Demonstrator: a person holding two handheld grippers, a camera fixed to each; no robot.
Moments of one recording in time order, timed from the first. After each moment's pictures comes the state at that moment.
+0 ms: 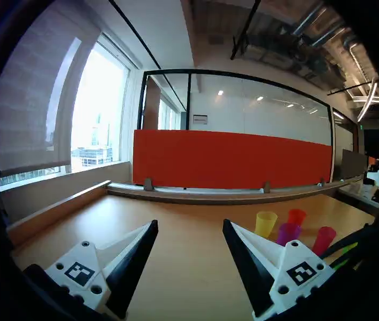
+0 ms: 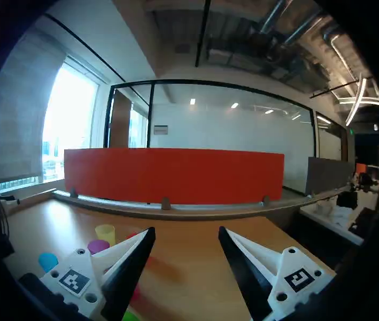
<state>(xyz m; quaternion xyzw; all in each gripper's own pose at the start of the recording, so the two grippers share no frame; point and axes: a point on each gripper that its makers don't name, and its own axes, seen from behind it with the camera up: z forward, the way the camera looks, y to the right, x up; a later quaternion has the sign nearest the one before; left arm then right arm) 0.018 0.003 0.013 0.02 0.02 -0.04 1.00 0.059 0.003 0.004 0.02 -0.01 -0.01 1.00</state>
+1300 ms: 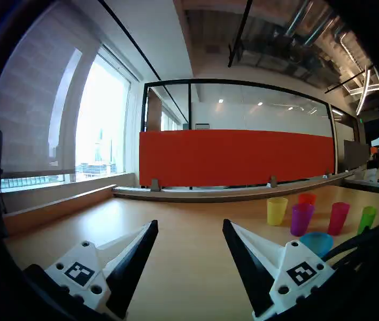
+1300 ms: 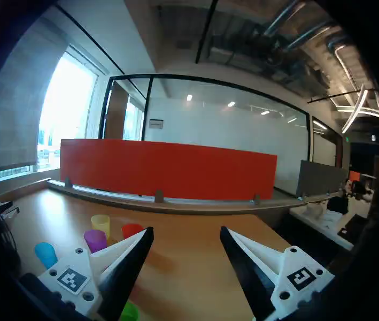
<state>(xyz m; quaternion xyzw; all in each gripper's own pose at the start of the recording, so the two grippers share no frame) -0.041 -0.016 0.008 0.03 0.06 -0.02 1.00 0.054 -0.001 -0.020 -0.01 -0.03 -0.04 1.00</state>
